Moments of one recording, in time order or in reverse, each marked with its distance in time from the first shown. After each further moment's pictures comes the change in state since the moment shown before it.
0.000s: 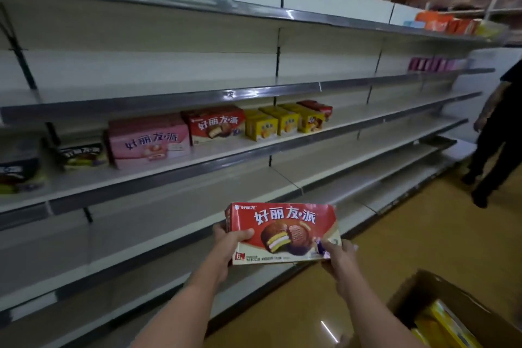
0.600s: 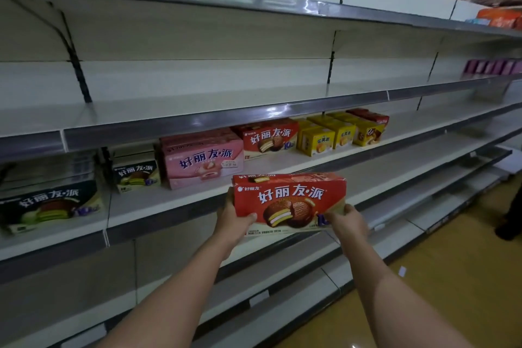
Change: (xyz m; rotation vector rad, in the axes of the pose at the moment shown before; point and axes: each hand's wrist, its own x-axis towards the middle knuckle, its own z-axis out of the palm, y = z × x) left_hand 0.113 0.100 -0.141 0.353 0.098 0.317; right_hand 0.047 -0.061 0.212 -0.432 0.043 -0.235
